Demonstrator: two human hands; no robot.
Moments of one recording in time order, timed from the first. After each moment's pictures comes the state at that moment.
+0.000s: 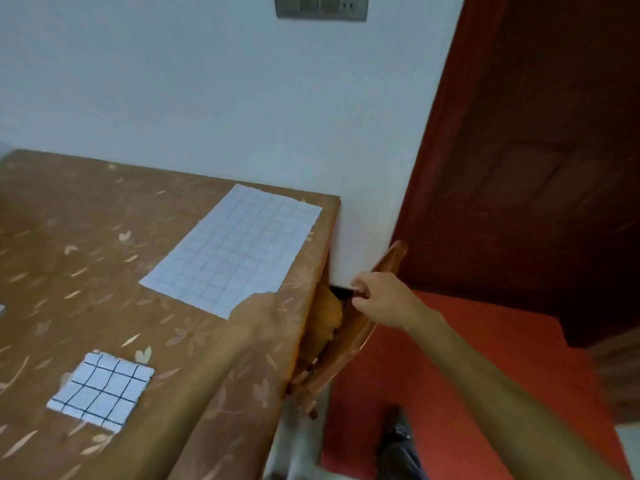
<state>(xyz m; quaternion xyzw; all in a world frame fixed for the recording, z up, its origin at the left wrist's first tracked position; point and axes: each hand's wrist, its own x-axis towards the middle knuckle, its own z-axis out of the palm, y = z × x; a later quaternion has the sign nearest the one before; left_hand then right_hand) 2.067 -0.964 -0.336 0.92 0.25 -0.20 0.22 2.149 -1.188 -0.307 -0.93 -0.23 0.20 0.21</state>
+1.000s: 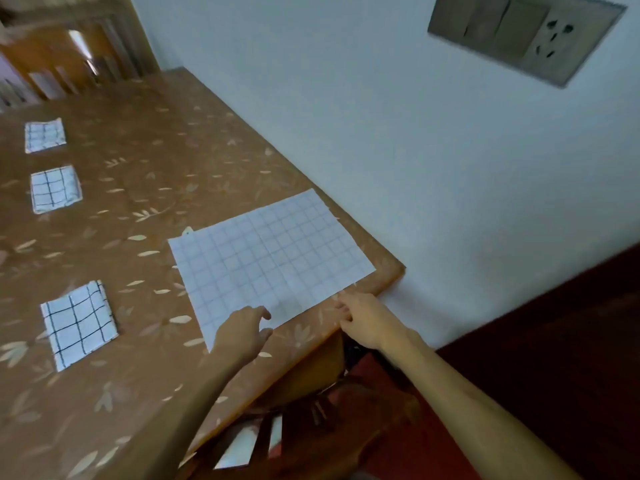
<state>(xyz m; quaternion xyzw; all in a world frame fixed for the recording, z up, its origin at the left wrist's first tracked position) 2.182 -0.943 -0.412 0.85 0.47 -0.08 0.23 2.399 -1.070 -0.367 -0.79 -0.52 0.31 0.10</state>
